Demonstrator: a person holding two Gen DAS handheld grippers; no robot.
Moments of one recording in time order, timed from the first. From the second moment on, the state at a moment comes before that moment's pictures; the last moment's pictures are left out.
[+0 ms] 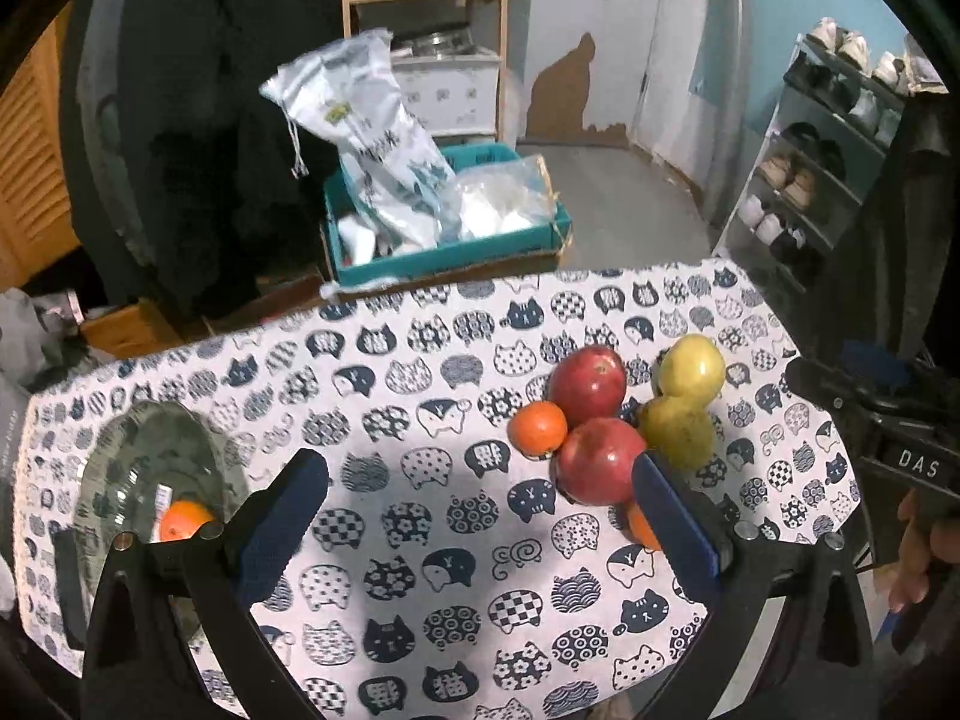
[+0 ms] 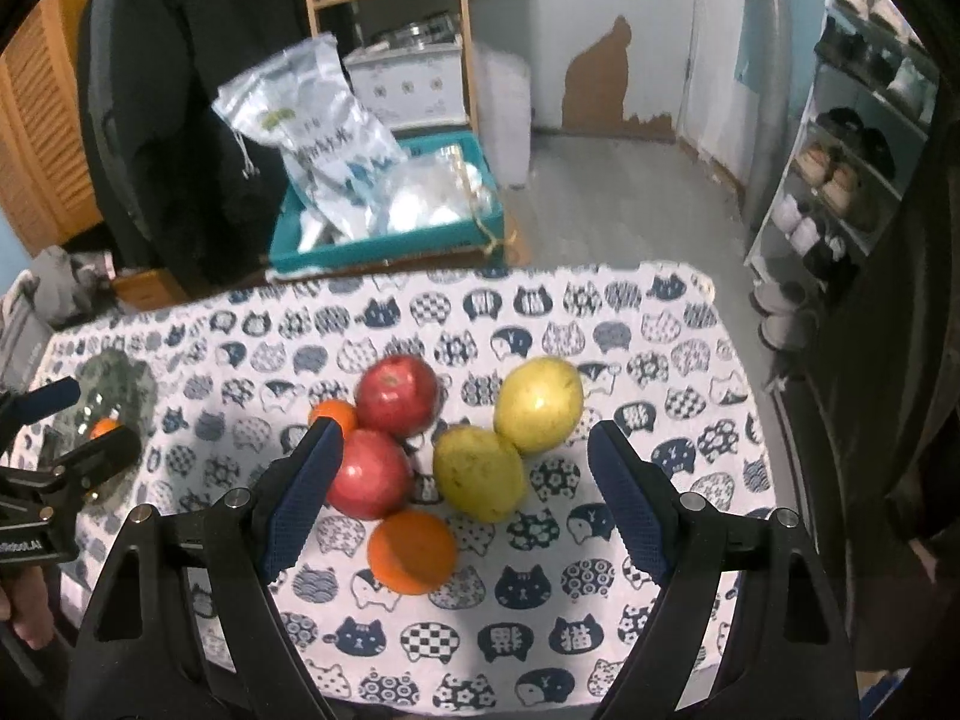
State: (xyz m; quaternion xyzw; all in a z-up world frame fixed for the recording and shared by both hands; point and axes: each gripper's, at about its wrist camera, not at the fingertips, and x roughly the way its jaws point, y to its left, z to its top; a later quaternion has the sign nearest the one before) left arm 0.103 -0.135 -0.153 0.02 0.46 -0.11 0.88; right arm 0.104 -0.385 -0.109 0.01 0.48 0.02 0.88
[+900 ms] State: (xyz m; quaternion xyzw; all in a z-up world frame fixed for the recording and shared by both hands) left arm 0.150 -0.145 -0.251 0.00 0.54 -0.11 0.83; right arm 0.155 -0.401 -0.246 0.05 0.61 0.02 0.79
